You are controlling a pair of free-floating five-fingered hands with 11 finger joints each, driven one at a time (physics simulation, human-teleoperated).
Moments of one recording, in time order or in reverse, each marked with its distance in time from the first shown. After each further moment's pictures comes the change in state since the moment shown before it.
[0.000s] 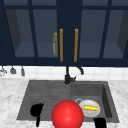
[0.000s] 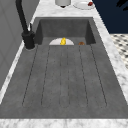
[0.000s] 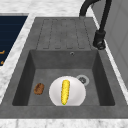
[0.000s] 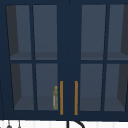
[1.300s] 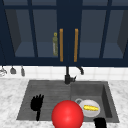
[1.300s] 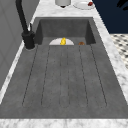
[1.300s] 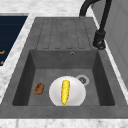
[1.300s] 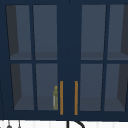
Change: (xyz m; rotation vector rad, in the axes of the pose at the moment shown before) left hand 0.016 0.051 -0.011 -0.024 0.005 -0.118; right hand 0.000 0.000 0.000 -0.001 0.001 -0.002
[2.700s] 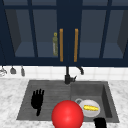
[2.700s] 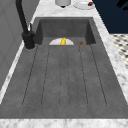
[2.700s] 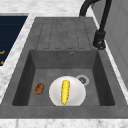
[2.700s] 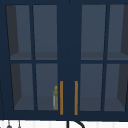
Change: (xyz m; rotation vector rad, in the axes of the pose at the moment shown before) left hand 0.002 0.014 -0.007 -0.051 0.005 -0.199; right hand 0.000 0.000 0.000 0.000 0.000 0.000
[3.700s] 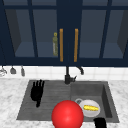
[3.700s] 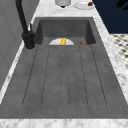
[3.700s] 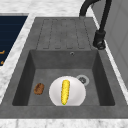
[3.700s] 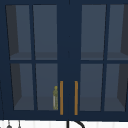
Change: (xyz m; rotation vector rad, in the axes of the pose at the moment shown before) left hand -0.009 0.058 0.000 -0.008 -0.039 -0.123; right hand 0.000 0.000 0.000 0.000 0.000 0.000
